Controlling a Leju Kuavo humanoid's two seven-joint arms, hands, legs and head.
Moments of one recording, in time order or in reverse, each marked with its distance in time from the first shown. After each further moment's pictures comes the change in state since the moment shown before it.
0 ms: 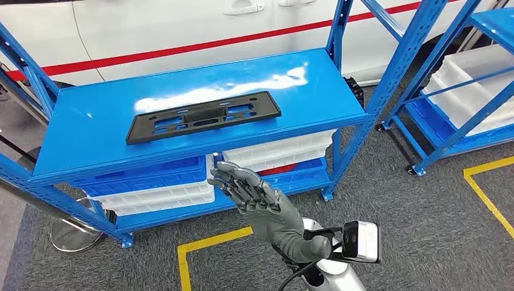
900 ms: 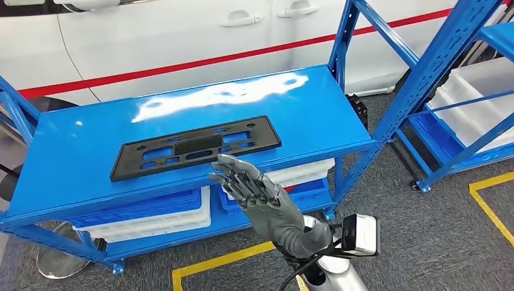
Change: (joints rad) left arm 0.001 -0.001 0.000 0.002 -0.015 0.018 0.002; right arm -0.002 0.001 -0.001 -0.004 -0.035 -0.025 0.055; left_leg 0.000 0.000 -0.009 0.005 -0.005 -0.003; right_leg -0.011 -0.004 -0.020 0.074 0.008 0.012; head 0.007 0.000
